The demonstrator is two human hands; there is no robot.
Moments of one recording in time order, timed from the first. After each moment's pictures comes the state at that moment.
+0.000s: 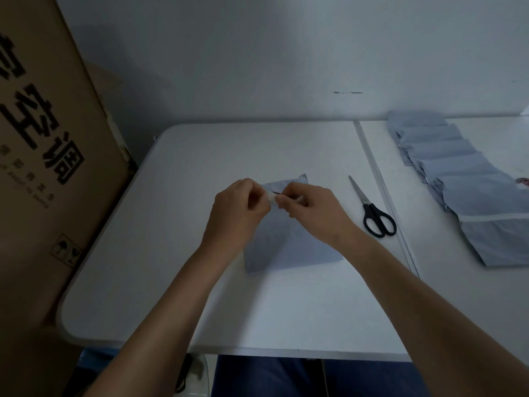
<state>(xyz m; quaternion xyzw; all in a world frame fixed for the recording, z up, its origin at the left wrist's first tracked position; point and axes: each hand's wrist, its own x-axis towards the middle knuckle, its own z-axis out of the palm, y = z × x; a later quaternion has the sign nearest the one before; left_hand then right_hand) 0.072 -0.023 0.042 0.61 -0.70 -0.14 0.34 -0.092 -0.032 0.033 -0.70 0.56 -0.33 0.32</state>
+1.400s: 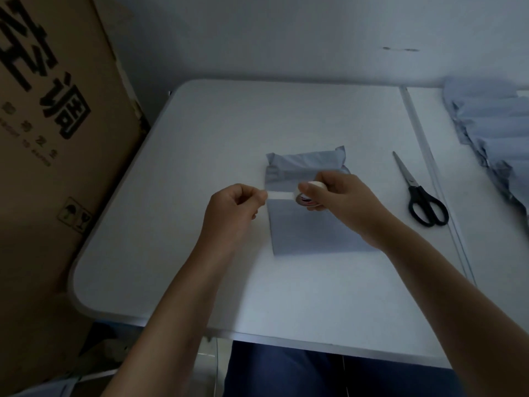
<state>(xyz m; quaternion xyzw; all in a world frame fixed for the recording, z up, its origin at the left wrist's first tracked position) 0.119 -0.012 -0.004 0.66 -0.48 -0.41 0.41 -0.076 -0.041 0.004 -0.63 0.54 -0.33 0.45</state>
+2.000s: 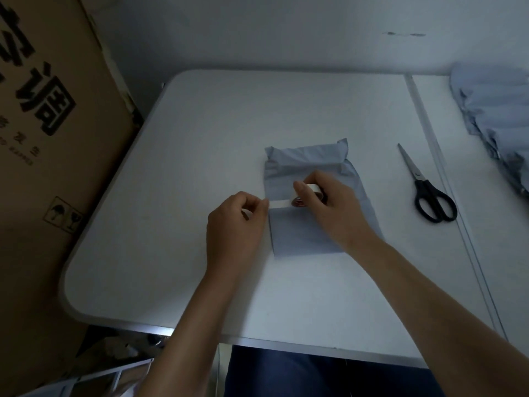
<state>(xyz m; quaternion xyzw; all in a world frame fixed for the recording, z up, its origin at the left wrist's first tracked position) 0.108 -0.001 -0.032 0.73 -0.54 -0.22 0.36 -0.061 -0.041 -0.040 -0.66 0.52 -0.41 0.36</state>
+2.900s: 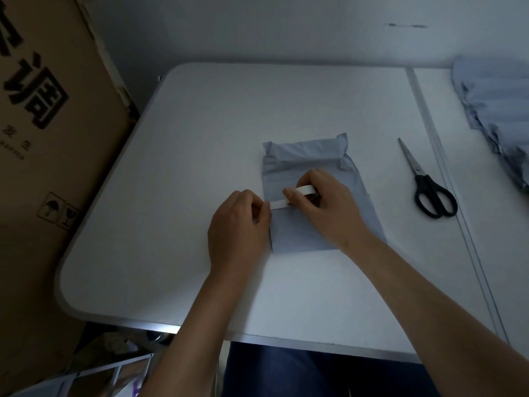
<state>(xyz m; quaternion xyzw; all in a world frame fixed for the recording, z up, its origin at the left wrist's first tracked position) 0.103 -0.001 -0.052 0.71 -0.62 -0.09 0.31 -0.062 -0.047 -0.060 -0.73 0.52 -0.38 0.24</state>
